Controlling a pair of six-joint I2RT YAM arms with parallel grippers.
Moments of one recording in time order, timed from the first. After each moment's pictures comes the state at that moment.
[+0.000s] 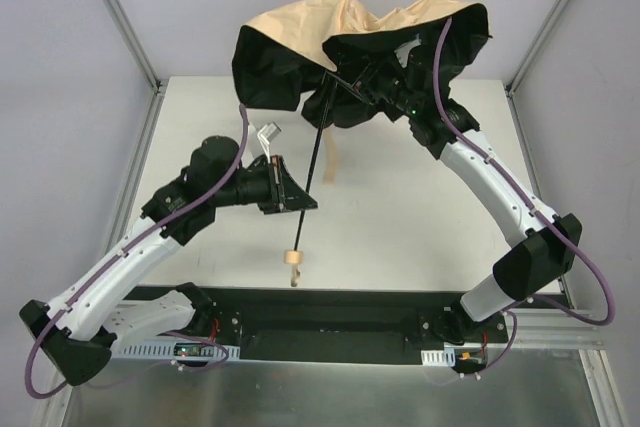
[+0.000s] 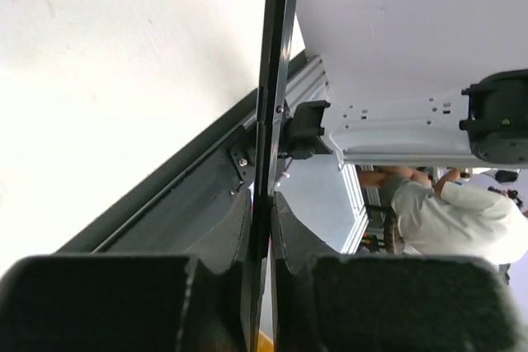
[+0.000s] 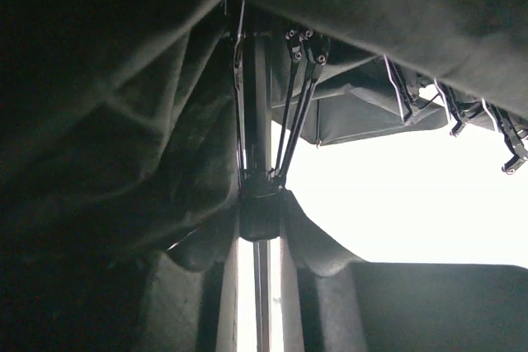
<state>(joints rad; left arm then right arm) -0.73 0.93 1.02 -0.49 0.41 -0.92 0.54 1.55 1.60 -0.13 -0.28 1.06</state>
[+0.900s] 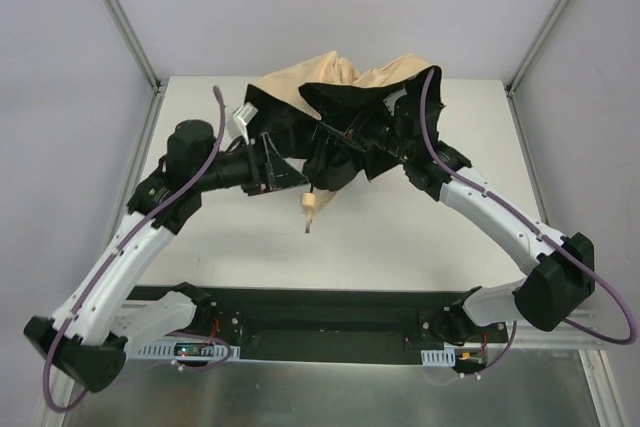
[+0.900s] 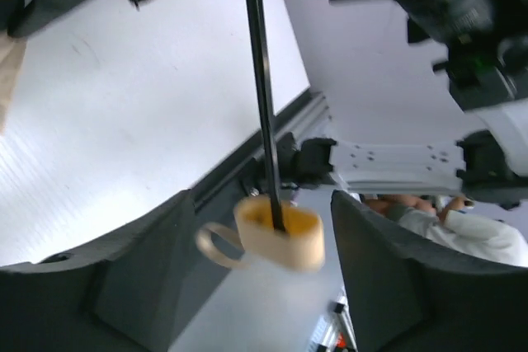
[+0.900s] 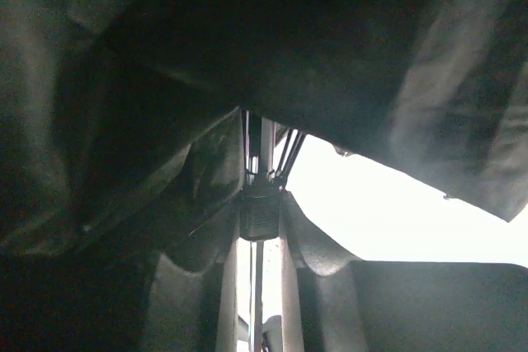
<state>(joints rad) -0.46 1.04 1.15 -0.53 0.62 -0.78 0.67 1.38 1.22 -0.03 -0.18 1.15</state>
